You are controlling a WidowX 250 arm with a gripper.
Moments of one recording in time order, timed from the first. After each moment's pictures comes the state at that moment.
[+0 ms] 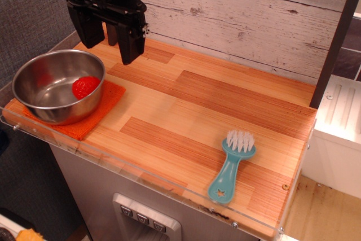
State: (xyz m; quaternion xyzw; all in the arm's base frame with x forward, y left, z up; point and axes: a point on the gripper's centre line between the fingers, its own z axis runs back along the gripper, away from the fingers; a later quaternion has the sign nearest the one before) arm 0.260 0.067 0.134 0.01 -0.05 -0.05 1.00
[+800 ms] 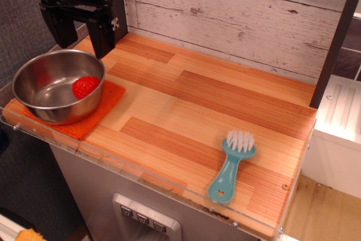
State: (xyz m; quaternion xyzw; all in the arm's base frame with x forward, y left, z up) arm 0.264 0.123 0.119 0.00 -0.03 0.00 1.00
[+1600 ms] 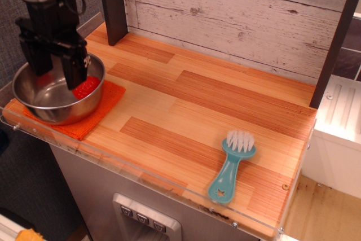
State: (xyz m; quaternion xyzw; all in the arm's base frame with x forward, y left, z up) arm 0.244 0.150 0.071 0.03 0.01 0.00 1.00
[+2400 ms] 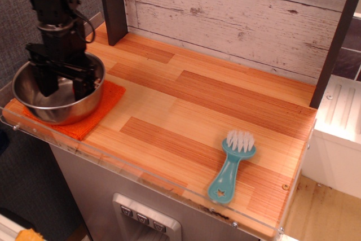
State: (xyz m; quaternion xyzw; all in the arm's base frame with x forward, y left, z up) arm 0.252 0.153 0.036 0.05 0.03 0.04 1.00
